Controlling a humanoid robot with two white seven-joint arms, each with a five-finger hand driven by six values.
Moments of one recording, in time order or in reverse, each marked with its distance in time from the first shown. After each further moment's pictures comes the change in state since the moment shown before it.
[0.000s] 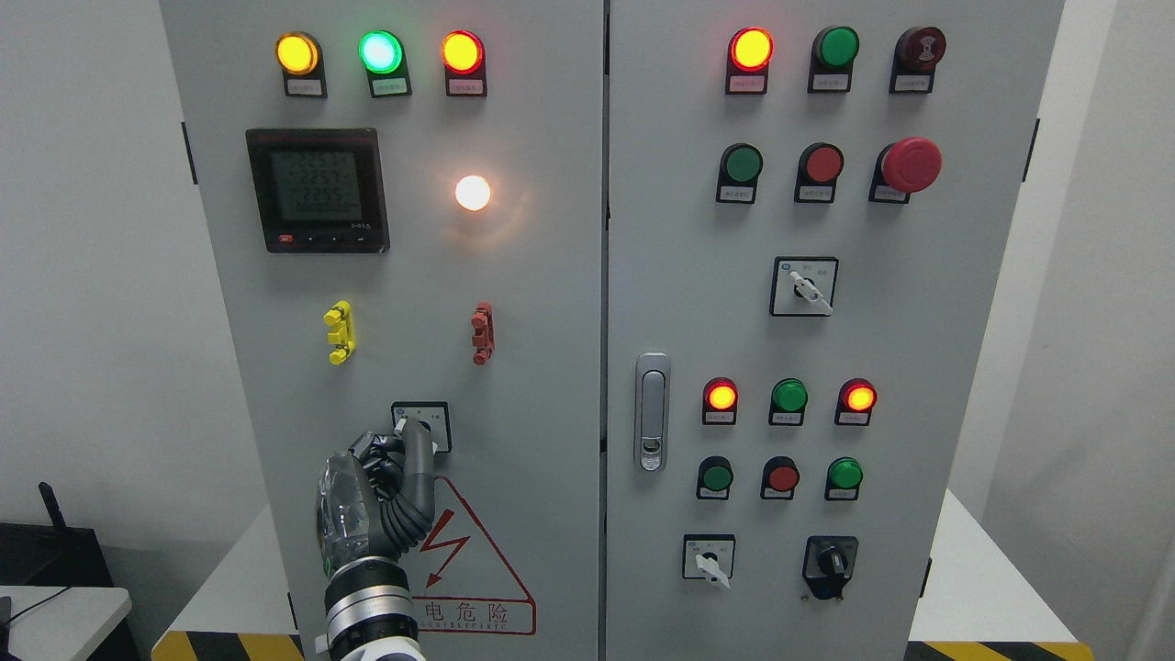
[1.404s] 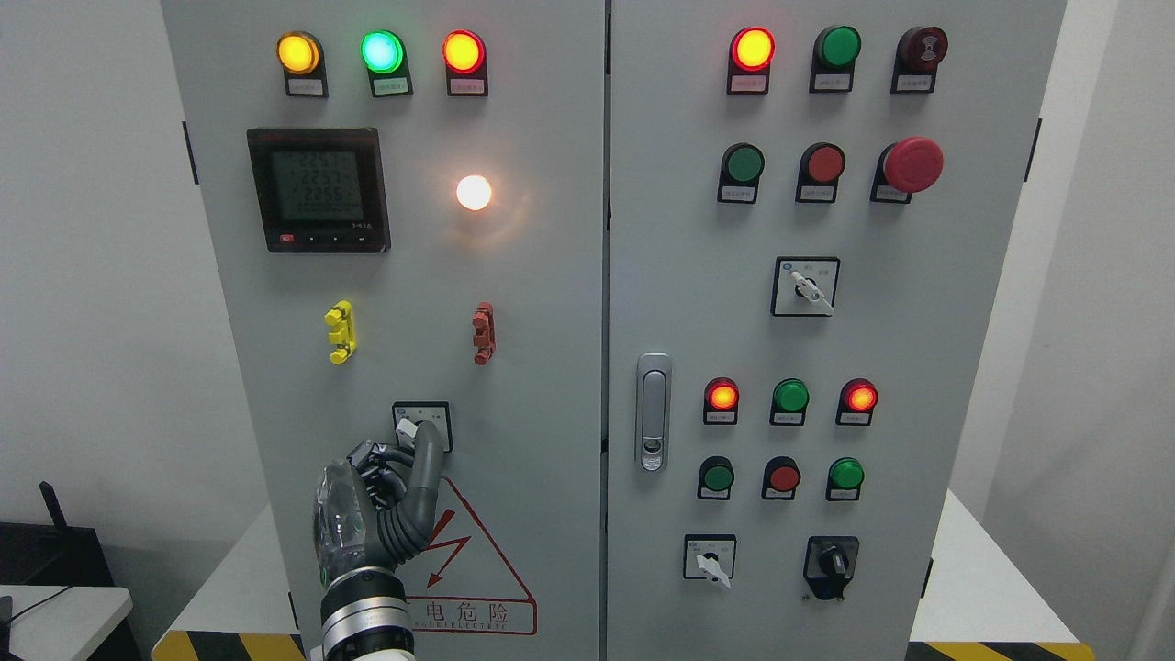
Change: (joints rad) left arm 0.044 0.002 0.005 -0.035 -0.001 -0.013 -0.026; right arm 0.000 0.000 0.000 0.000 0.000 0.000 0.000
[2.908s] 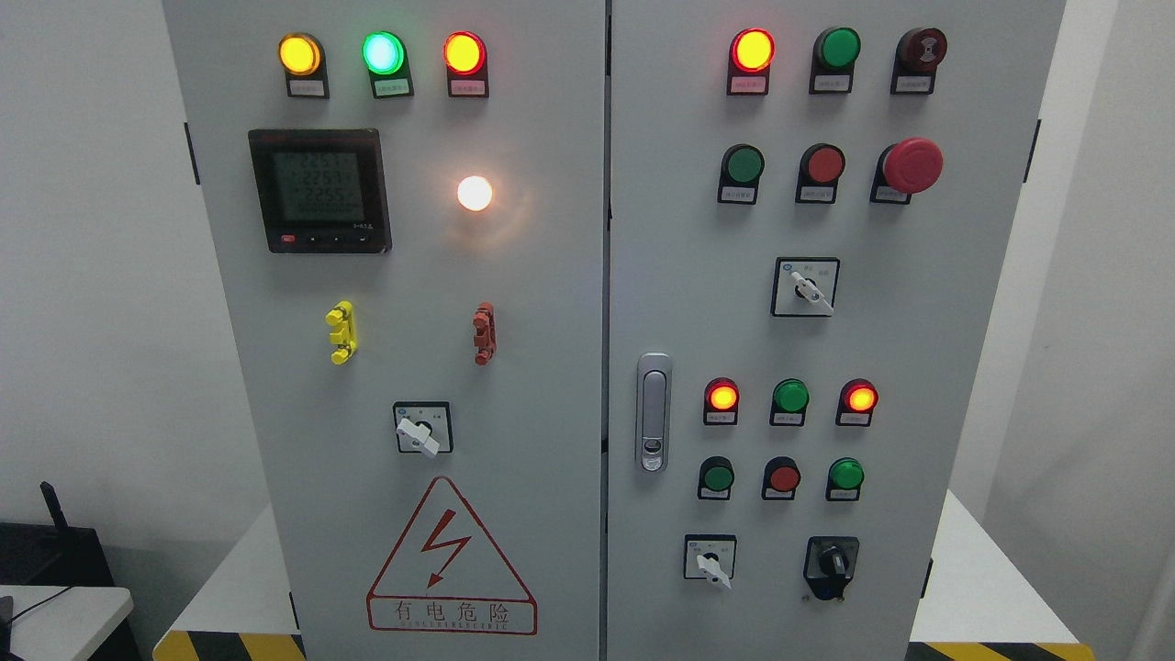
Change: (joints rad) left arm 0.609 0.077 0.662 0.247 0.150 -0.795 -0.592; right arm 0.000 0.000 0.000 0.000 0.000 0.000 0.000
